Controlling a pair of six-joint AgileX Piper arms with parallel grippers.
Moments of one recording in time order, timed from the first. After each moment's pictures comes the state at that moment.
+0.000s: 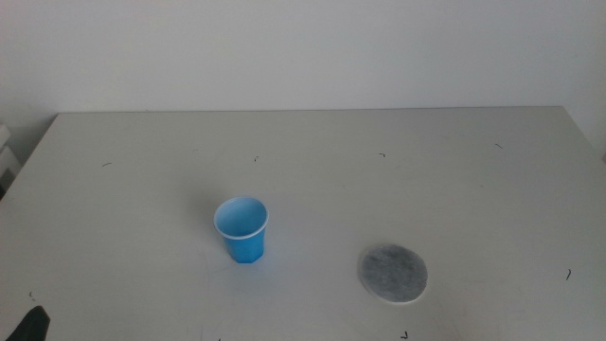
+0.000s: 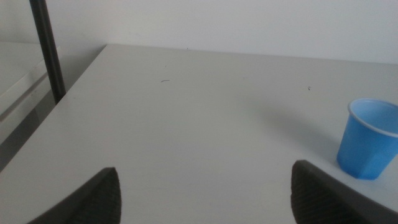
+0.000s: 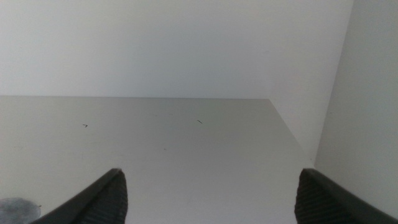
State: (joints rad) left arm 0.00 -0.01 0.03 0.00 0.25 -0.13; right arm -0.05 -0.02 0.03 -0.03 0.14 0.03
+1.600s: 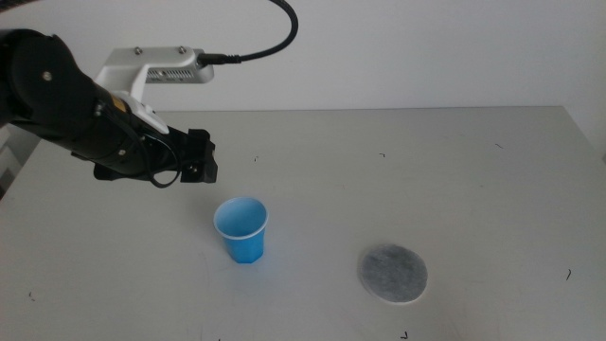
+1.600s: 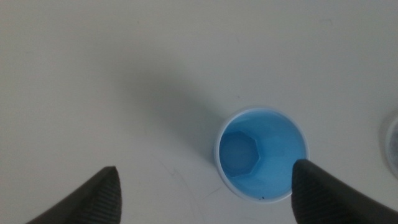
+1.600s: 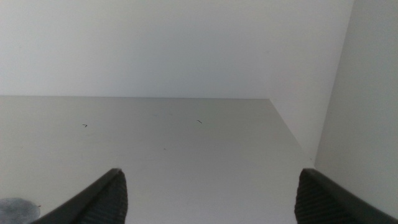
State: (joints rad) left arm -0.28 1.46 -1.13 -0.16 0.71 -0.02; right arm -0.05 -0.02 0.03 -0.03 0.14 0.03
